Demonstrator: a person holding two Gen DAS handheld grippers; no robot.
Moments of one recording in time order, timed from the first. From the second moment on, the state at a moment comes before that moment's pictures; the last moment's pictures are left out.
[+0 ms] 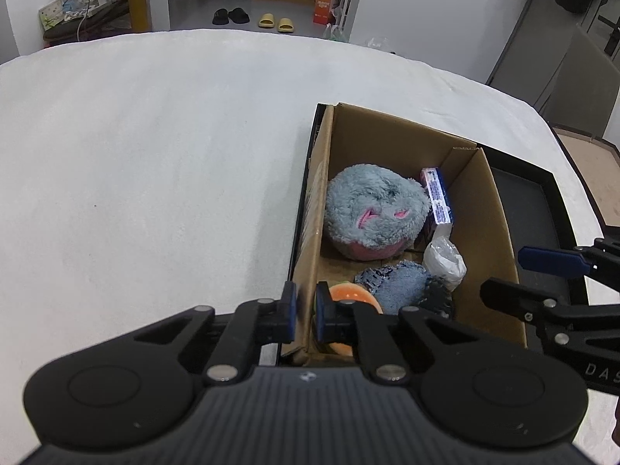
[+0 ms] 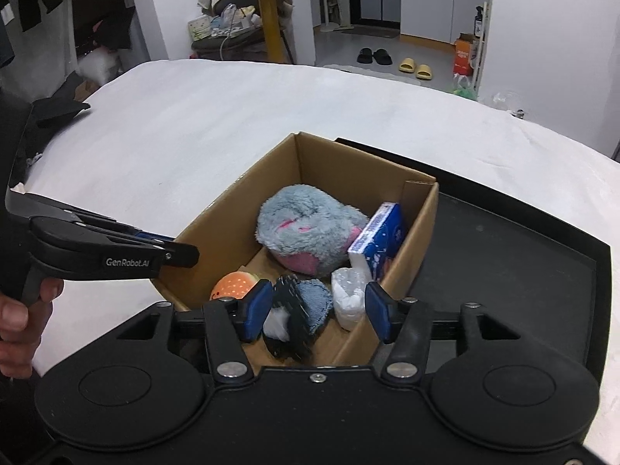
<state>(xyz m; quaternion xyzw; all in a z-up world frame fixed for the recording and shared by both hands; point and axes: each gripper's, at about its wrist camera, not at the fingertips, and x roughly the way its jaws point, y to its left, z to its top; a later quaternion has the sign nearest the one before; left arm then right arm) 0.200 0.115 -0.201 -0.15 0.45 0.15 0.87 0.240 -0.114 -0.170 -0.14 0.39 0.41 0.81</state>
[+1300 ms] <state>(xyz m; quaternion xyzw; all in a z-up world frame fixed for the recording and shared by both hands) 0.169 0.084 -0.101 -0.11 0.46 0.13 0.87 0.236 -0.207 -0.105 0.00 0.43 0.35 0.83</state>
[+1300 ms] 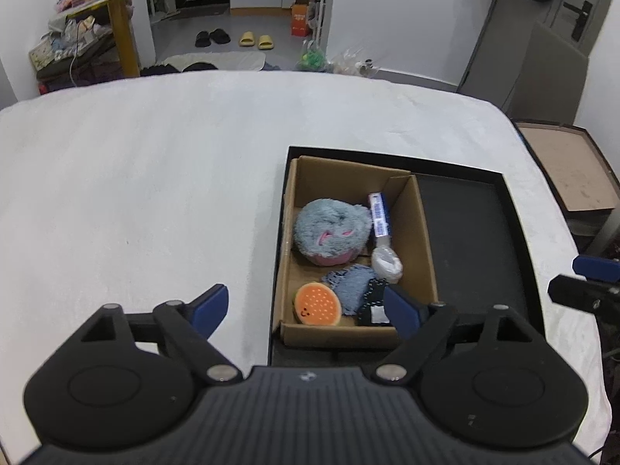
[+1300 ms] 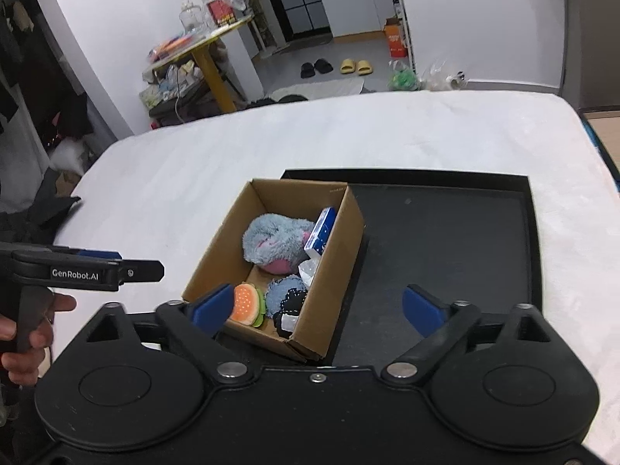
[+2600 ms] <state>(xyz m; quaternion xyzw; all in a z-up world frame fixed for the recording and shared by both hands) 0.052 0.004 0.001 -0.07 0.39 0.07 0.92 0.127 -0.254 -0.014 0.05 0.36 0.36 0.86</state>
